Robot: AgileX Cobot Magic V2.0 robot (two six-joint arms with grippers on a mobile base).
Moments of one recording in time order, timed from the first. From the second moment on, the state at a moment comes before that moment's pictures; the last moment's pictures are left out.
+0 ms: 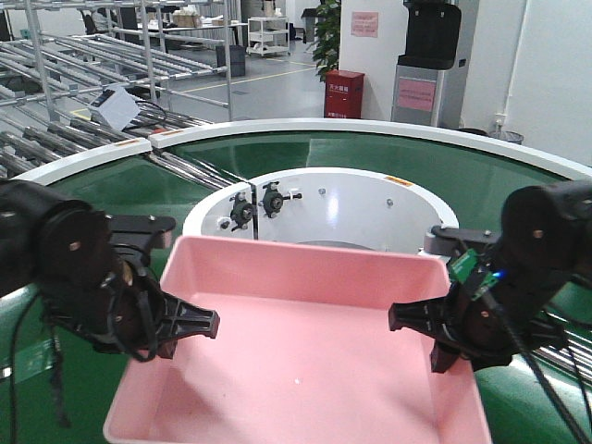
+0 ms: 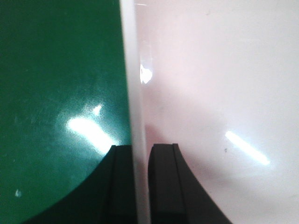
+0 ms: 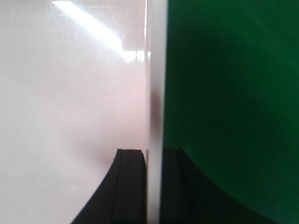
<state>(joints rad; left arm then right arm) -0.47 1.58 -1.44 0.12 0.99 -0.41 0.30 1.63 -1.46 -0.02 1.08 0.33</state>
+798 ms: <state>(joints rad) -0.69 1.21 -1.04 0.28 0.91 -0.76 0.50 1.33 -1.22 -0.22 1.04 0.48</state>
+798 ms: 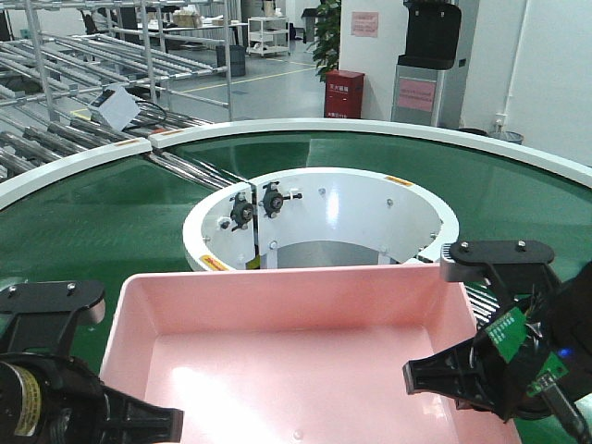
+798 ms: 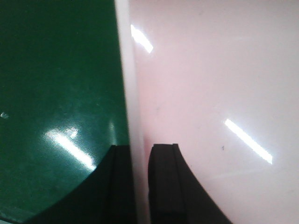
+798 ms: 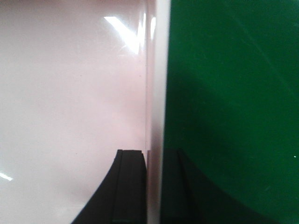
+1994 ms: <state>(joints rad) -0.69 1.21 -1.04 0.28 0.91 -0.76 0.50 1.33 -1.22 -0.22 1.03 0.49</state>
